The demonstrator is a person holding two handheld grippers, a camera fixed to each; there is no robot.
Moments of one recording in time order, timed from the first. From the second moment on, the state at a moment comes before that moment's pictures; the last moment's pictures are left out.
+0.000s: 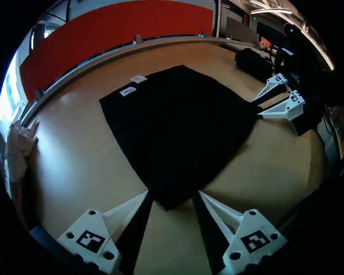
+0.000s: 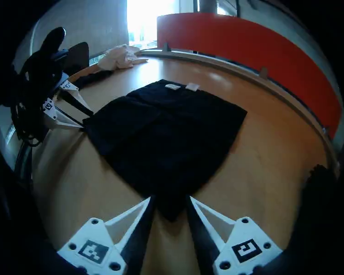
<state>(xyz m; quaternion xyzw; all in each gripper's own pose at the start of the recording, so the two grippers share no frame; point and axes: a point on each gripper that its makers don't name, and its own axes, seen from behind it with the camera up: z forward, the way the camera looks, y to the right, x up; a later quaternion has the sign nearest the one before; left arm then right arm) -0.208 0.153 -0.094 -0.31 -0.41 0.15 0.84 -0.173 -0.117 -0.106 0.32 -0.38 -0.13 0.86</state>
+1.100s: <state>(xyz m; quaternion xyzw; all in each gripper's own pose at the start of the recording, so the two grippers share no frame) -0.156 0.147 -0.085 -0.27 -0.41 0.11 0.86 -0.124 -0.133 -0.105 0.32 -0.36 -0.10 0.87</state>
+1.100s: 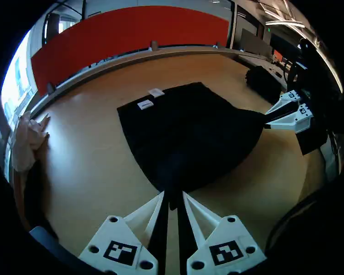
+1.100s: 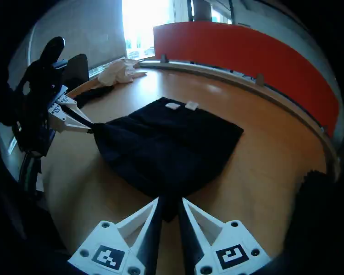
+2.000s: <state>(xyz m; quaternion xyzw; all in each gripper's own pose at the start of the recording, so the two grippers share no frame) -0.068 0.146 -0.112 -0.26 -0.40 0.06 0.88 -0.030 -0.133 -0.133 0.33 -0.34 -0.07 0.88</state>
